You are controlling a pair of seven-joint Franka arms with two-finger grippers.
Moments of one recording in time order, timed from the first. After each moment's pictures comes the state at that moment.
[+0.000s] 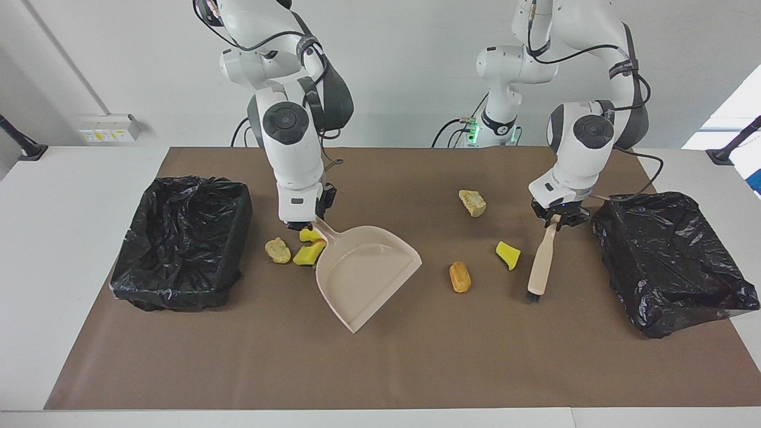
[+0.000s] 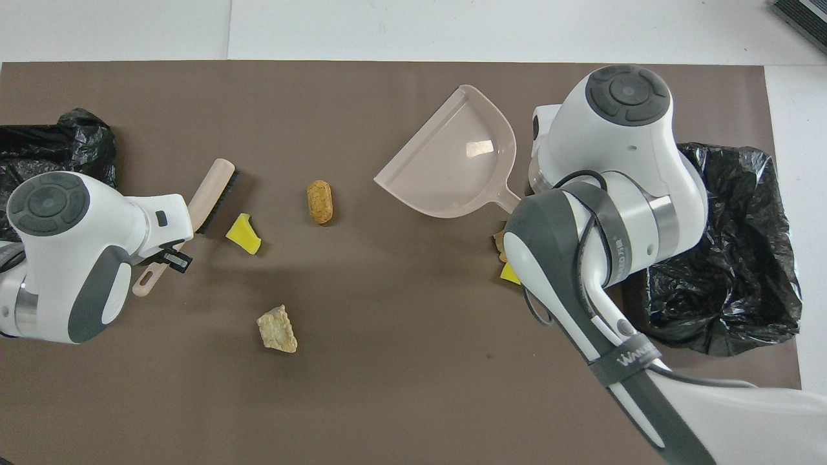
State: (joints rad) left arm -0.16 0.04 0.04 -2.15 0.20 2.14 0.30; right arm 0.27 0.31 0.07 -1.58 -0.03 1.75 -0.57
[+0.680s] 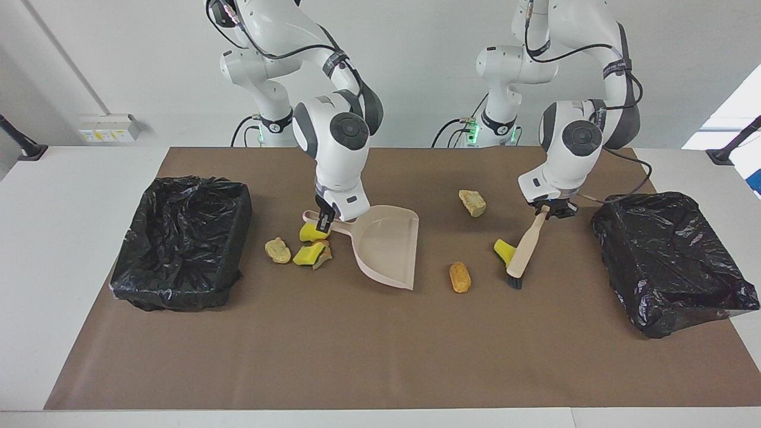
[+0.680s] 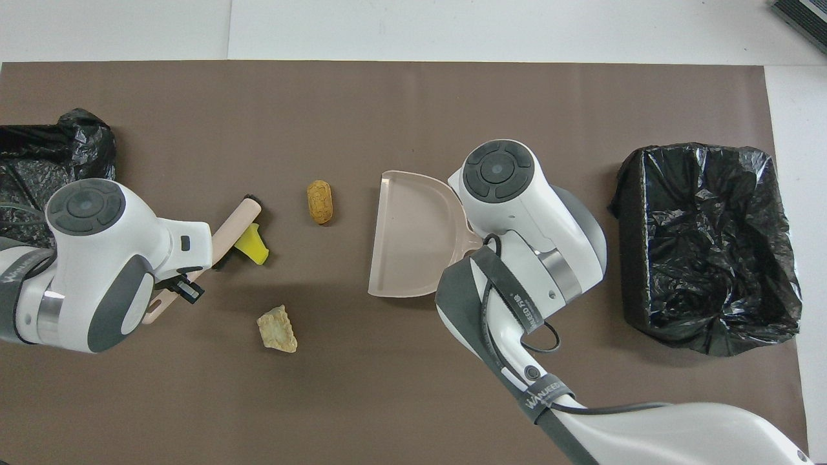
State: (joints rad) left arm -0.21 0.01 0.01 -2.18 0.18 1.97 0.41; right arm 0.40 0.33 0.08 -1.71 -0.21 1.82 -0.82
